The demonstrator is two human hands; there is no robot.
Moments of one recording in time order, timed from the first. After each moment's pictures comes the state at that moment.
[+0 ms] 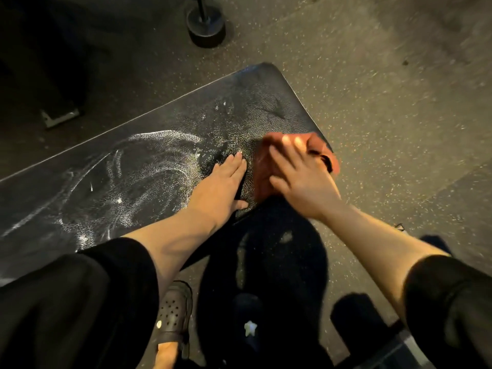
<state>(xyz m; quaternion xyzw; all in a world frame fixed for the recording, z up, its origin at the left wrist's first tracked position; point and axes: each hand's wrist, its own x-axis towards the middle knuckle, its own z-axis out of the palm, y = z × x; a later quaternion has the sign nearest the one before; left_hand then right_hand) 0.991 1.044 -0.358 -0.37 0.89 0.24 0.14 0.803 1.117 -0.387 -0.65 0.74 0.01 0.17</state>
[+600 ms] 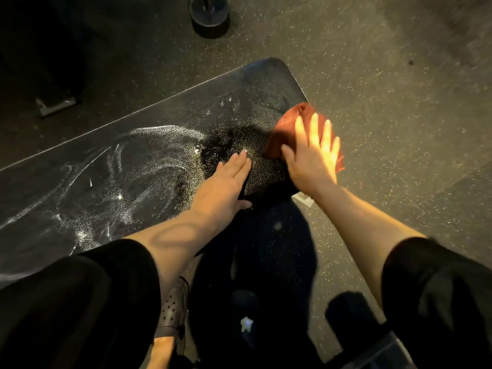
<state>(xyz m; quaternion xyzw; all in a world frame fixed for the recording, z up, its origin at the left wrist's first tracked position) 0.996 1.044 -0.365 -0.37 0.88 0.27 0.10 0.802 1.079 -0.385 -0.51 0.84 -0.03 0.17</state>
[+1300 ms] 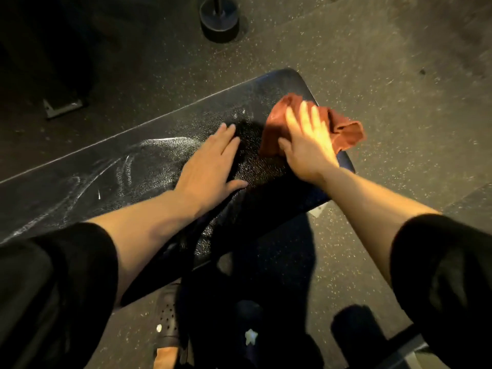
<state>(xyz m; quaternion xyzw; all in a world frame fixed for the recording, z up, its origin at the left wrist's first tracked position) 1.012 0.979 -0.357 -0.38 0.91 0.16 0.03 0.798 1.018 -0.388 -0.60 0.78 -0.02 0.17</state>
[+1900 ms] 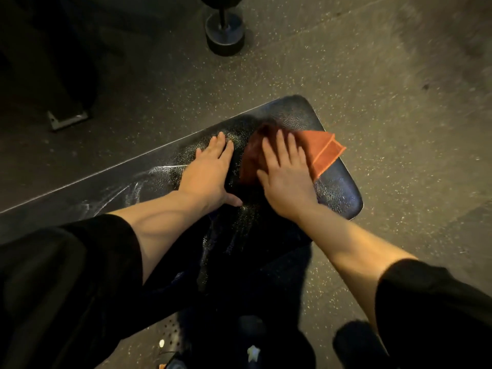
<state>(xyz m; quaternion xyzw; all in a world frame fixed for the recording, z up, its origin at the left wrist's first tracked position) 1.004 0.928 -0.350 -0.44 0.85 0.24 0.16 0.848 1.002 -0.385 -0.62 0.77 0.00 0.16</state>
